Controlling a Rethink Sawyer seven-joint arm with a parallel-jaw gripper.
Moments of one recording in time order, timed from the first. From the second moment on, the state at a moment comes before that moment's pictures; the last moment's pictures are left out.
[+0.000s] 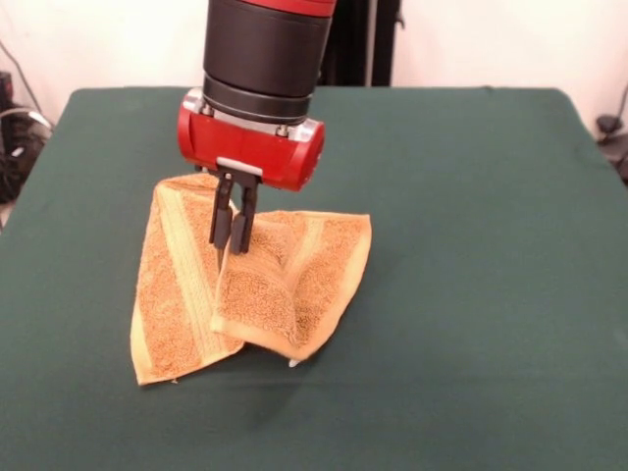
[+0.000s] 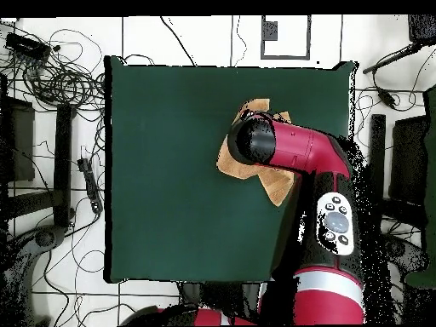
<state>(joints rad) -0.18 -0.48 -0.12 1.30 -0.07 0.44 1.85</state>
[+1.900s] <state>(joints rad) -0.24 -0.50 -0.10 1.30 -0.18 0.44 1.85</state>
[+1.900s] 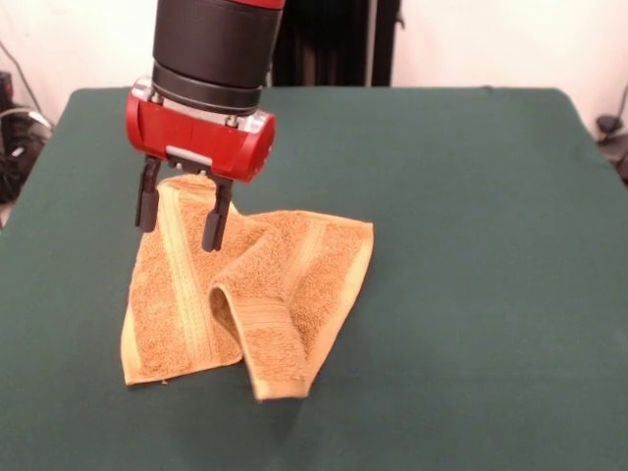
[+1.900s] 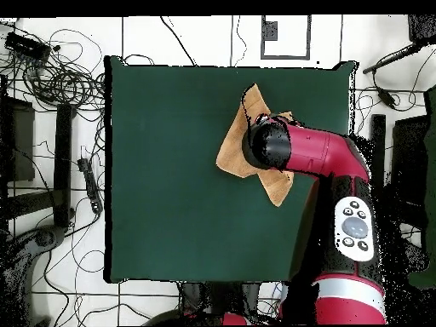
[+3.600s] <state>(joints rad) -0.43 -0.59 0.03 1.34 -0.19 0.49 1.85</state>
